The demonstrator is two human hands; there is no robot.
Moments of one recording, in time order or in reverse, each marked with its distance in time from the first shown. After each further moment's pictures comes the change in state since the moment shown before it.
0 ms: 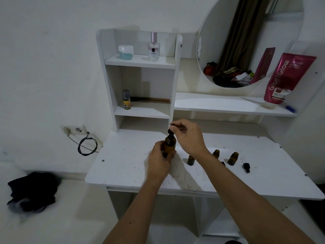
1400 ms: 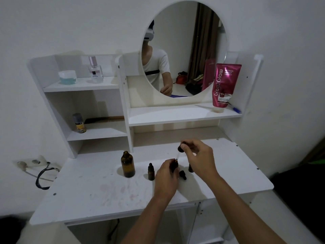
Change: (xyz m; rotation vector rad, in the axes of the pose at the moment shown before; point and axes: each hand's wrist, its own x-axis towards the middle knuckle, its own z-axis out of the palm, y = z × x) left_hand -0.039 0.063 0.138 0.026 -0.180 0.211; right_hand -0.054 0.083 -0.145 0.031 0.286 0.020
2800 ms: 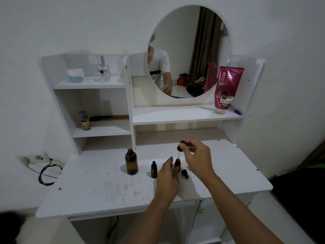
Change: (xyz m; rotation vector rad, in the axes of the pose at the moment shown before) left_hand -0.015 0.001 -0.005 -0.017 -0.033 -0.070; right_hand -0.006 -0.020 0.012 -0.041 0.004 0.016
